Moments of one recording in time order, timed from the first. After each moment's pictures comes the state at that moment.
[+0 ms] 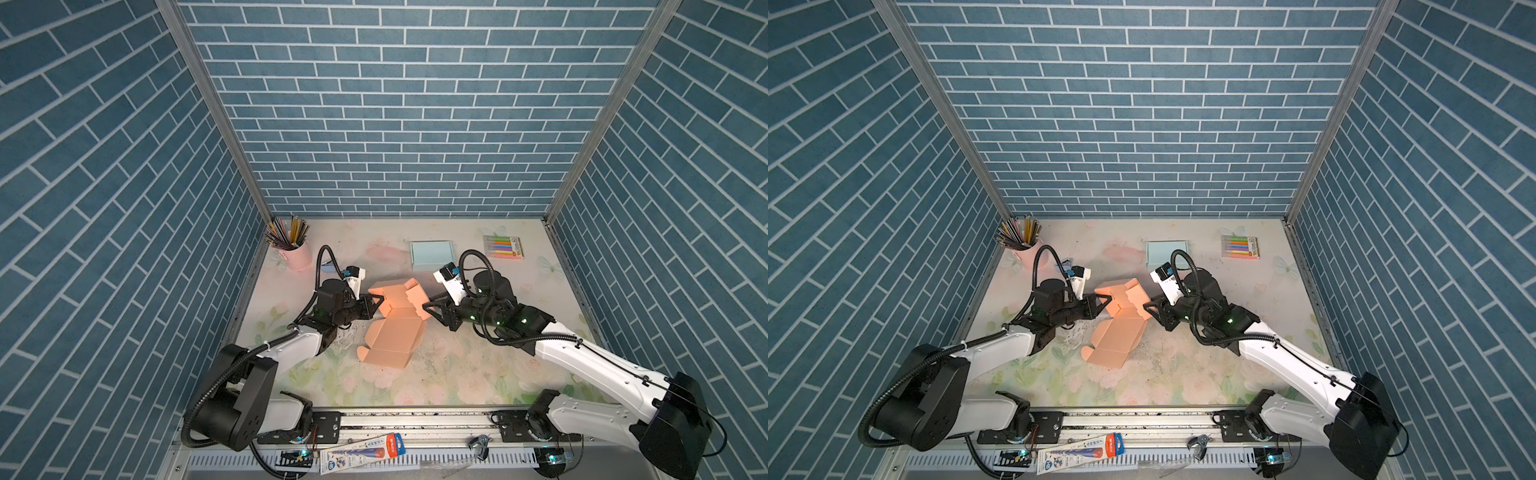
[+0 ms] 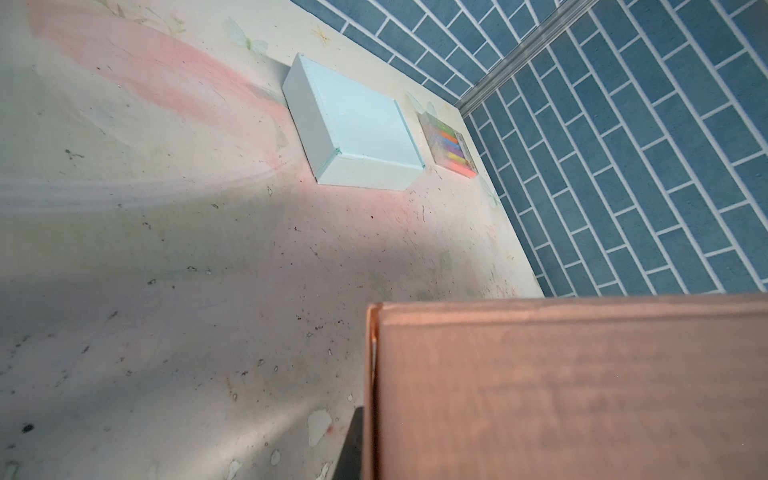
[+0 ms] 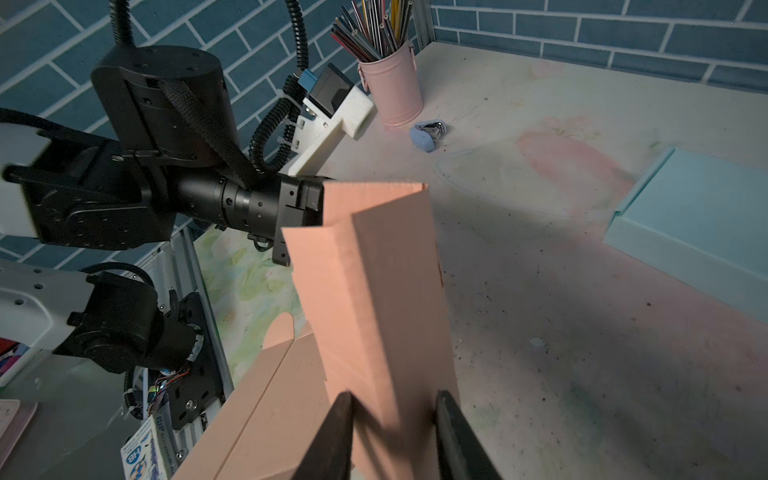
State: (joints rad) left arm -0.37 1.34 0.47 0.38 0.50 -0.56; right arm 0.80 1.13 0.81 -0.18 -0.32 0.18
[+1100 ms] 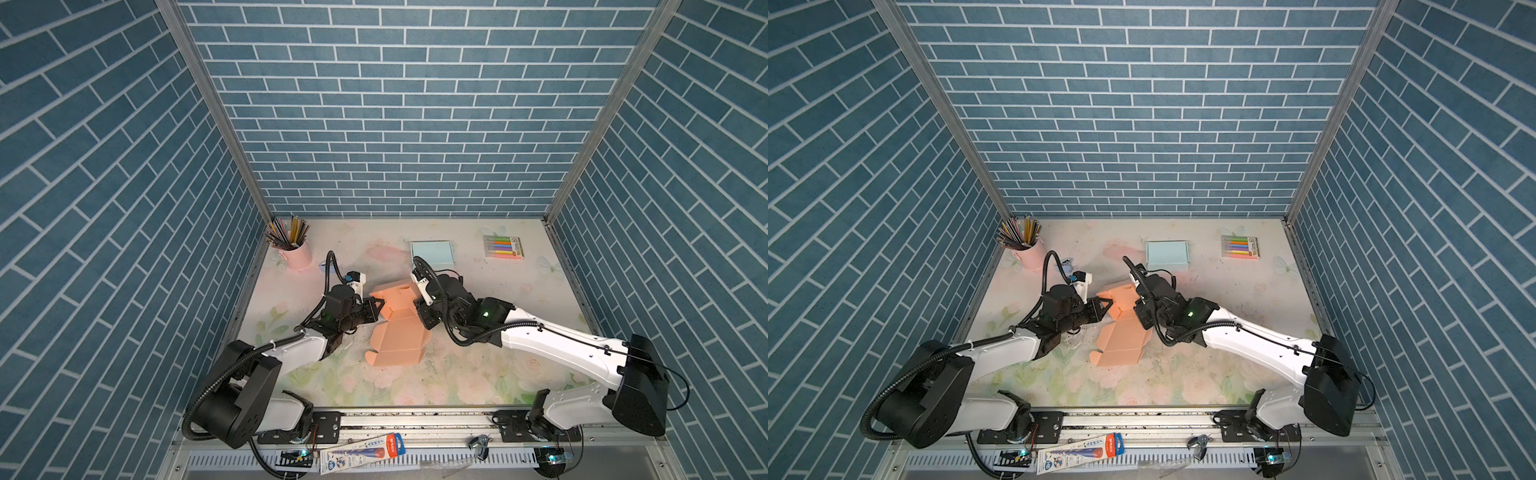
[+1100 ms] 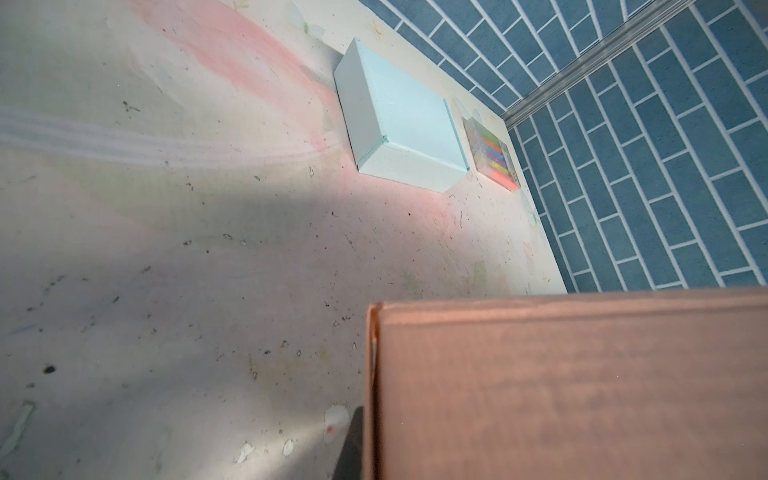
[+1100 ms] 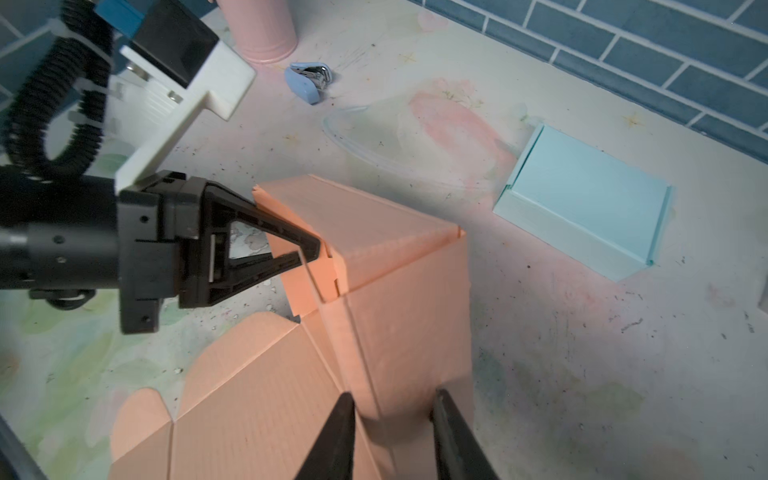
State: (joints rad) left arm -0.46 1.35 0.44 0.40 0.31 -0.67; right arm 1.04 1.38 1.06 -0.41 0.26 0.22
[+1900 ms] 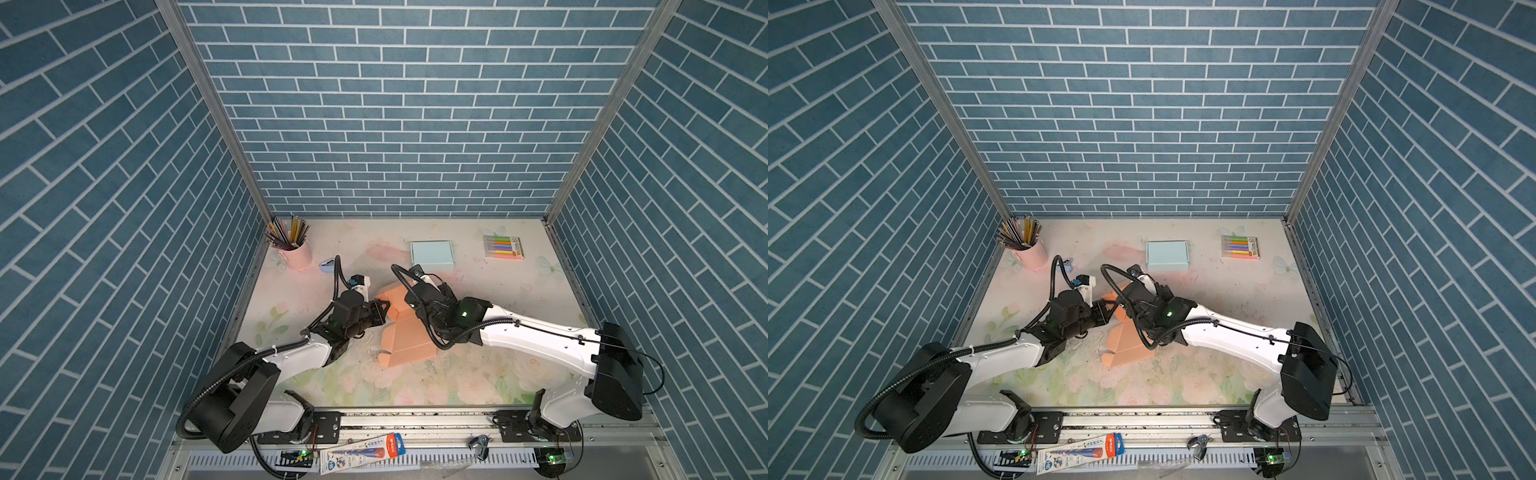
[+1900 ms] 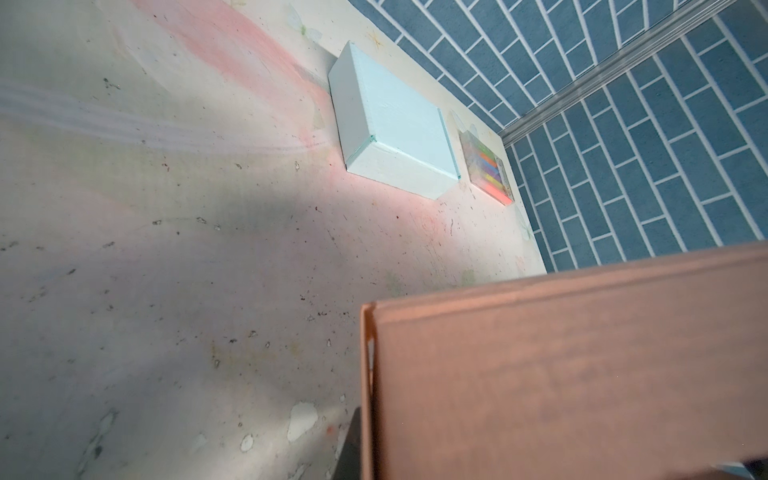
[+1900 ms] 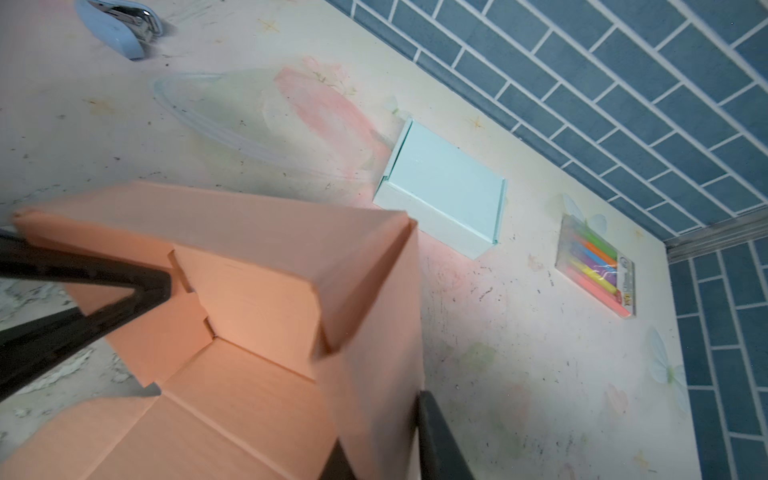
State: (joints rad) left arm -0.57 1.33 0.43 0.43 0.17 -0.77; right arm 1.11 1.52 1.17 -0.56 0.70 0.25
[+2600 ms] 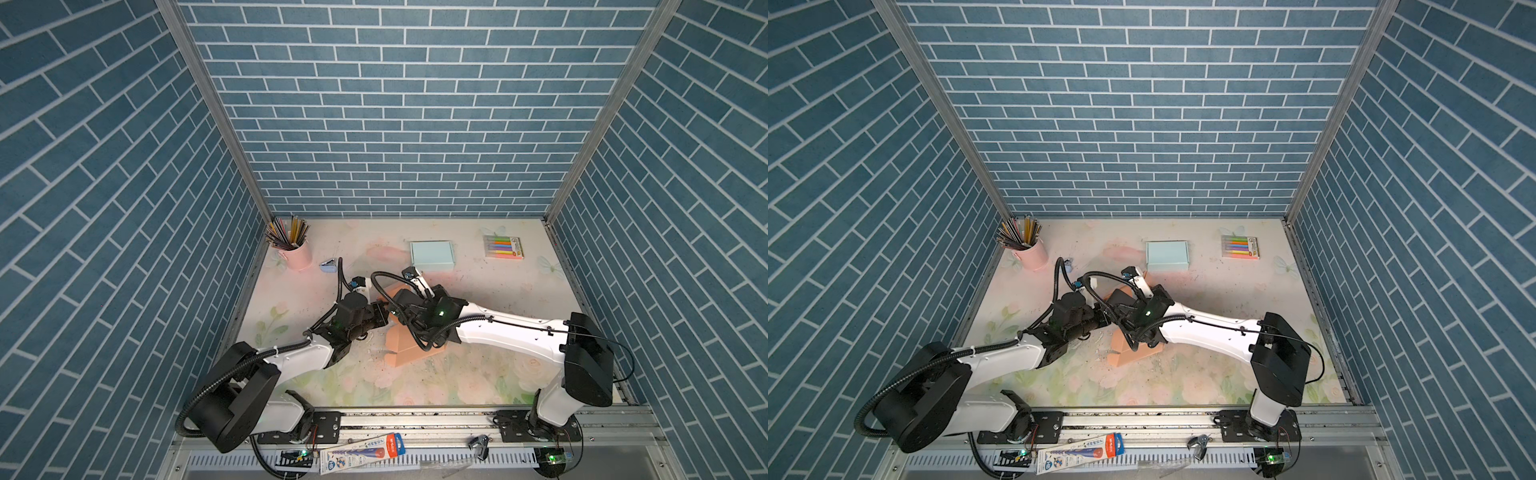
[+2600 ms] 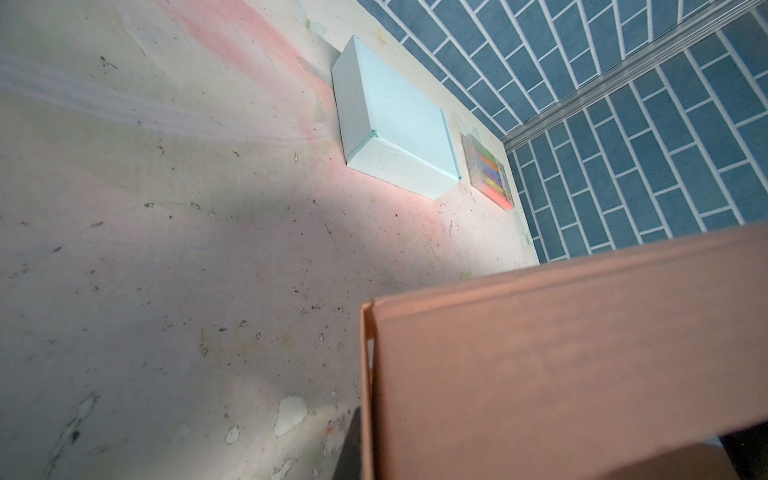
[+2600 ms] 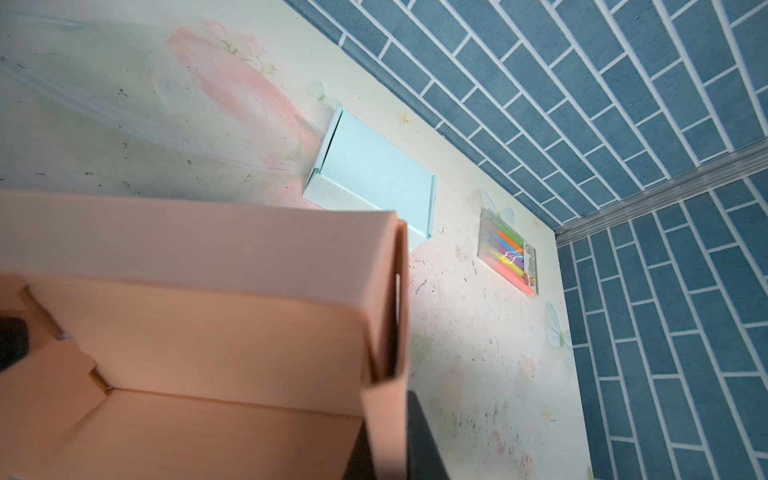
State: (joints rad) left arm -0.61 1.34 0.43 0.44 0.12 -0.83; right arm 1.16 1.67 1.28 -0.70 0.96 0.34
